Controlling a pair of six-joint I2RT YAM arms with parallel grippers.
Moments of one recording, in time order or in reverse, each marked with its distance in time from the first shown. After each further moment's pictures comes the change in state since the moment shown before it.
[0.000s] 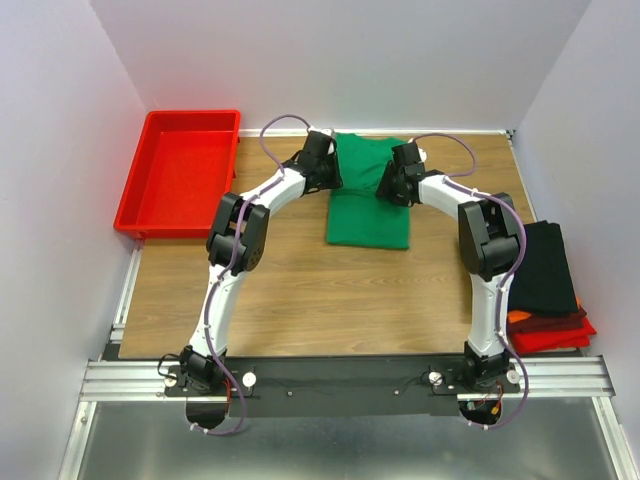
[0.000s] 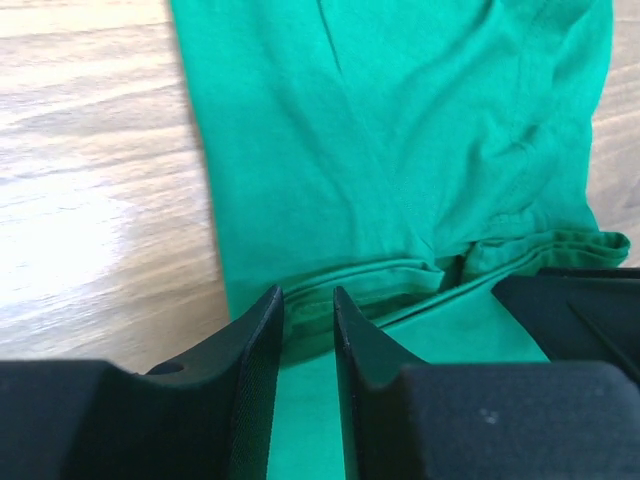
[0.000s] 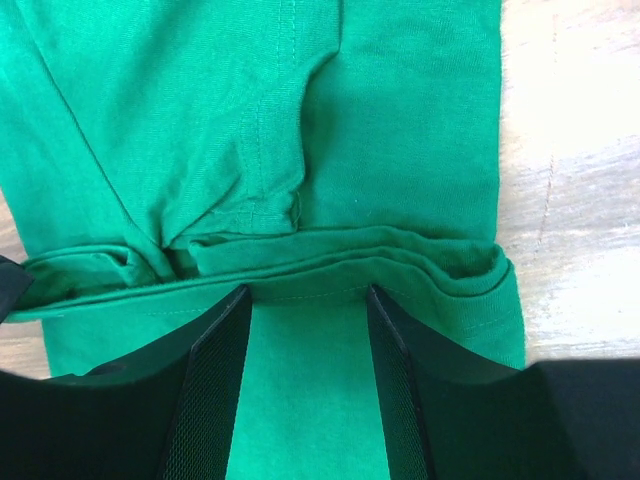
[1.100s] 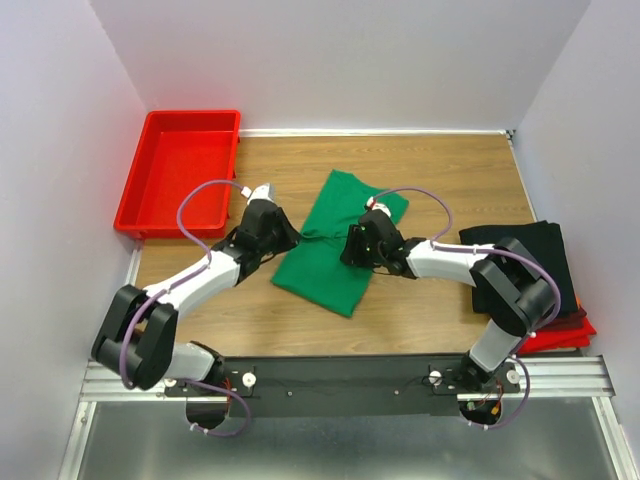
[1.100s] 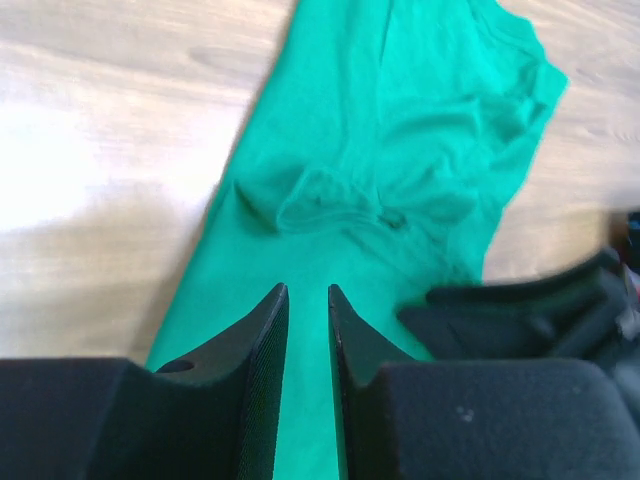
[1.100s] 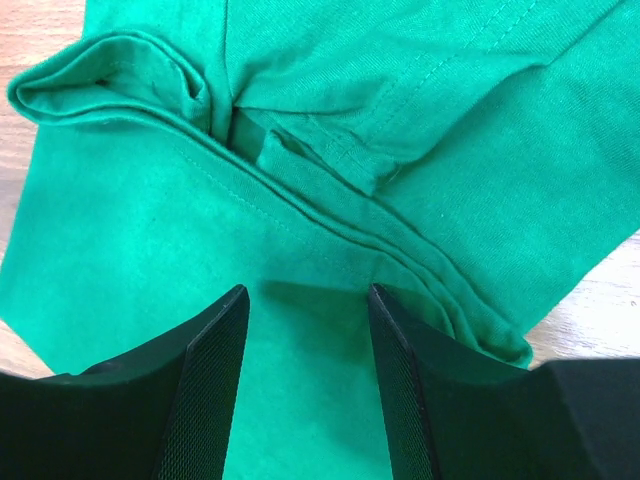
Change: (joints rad) left arm -0.010 -0.986 -1.172 0.263 -0.122 -0.234; right arm 0.394 -0.425 -0.660 0.298 -0.009 0.068
